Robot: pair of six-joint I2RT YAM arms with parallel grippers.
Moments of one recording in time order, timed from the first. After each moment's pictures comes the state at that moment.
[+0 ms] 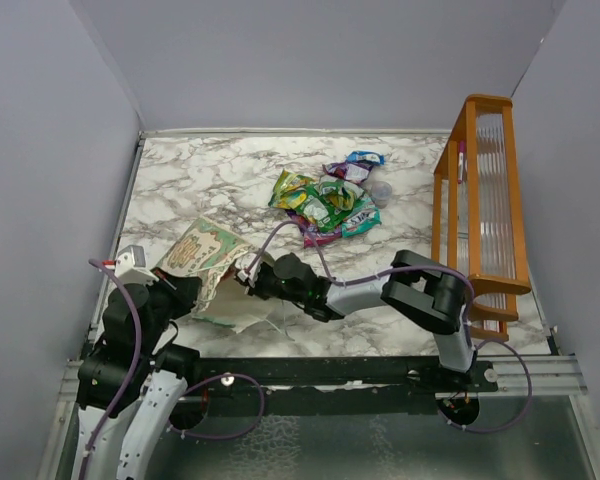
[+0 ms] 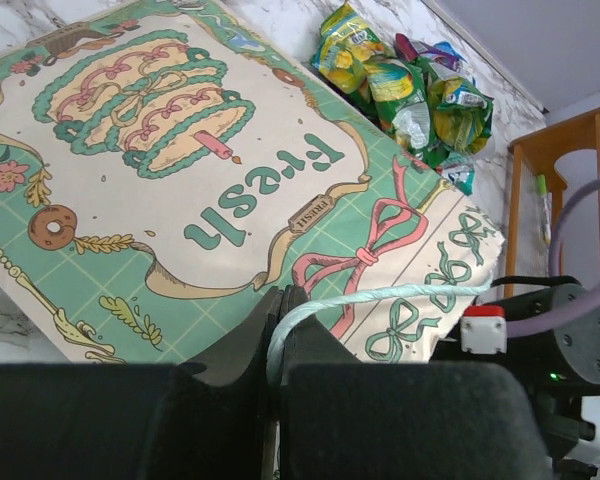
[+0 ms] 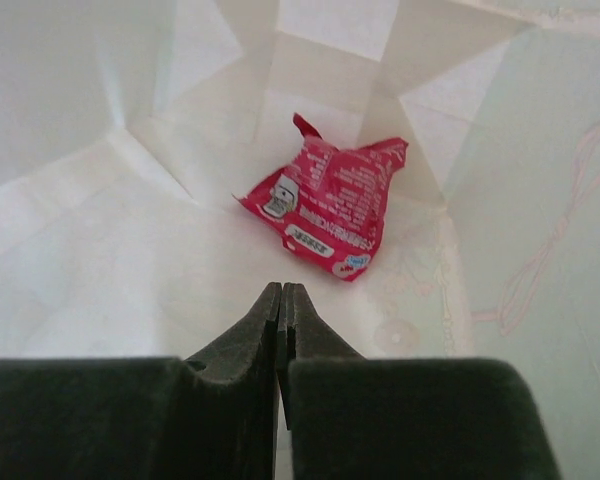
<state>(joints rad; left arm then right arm) -0.26 0.23 0.77 -0.94 -0.08 -0.73 1.15 2.03 1.03 0.79 -0.04 -0.24</state>
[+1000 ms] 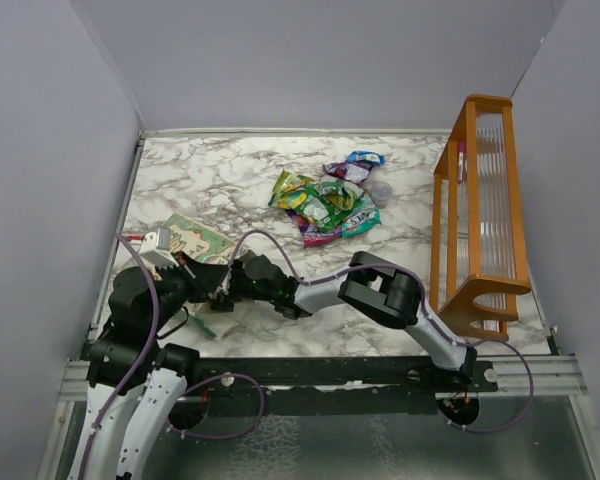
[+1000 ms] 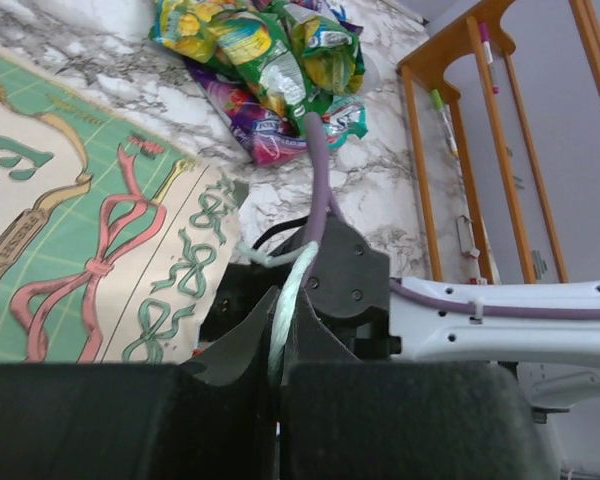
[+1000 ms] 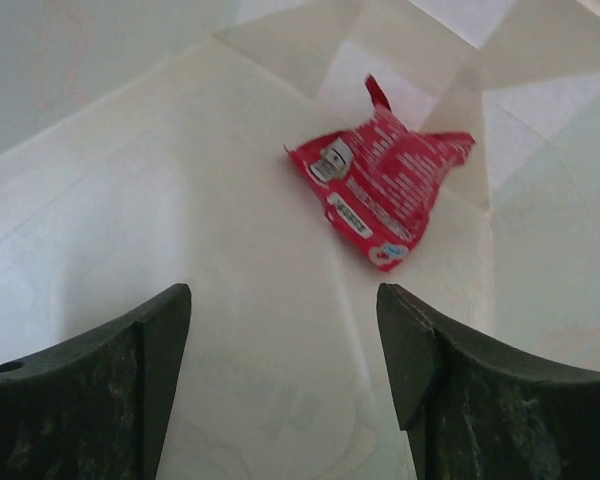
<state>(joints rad) -0.26 0.29 0.71 -0.71 0.23 -0.66 1.18 2.29 1.31 0.81 -0.17 -0.40</state>
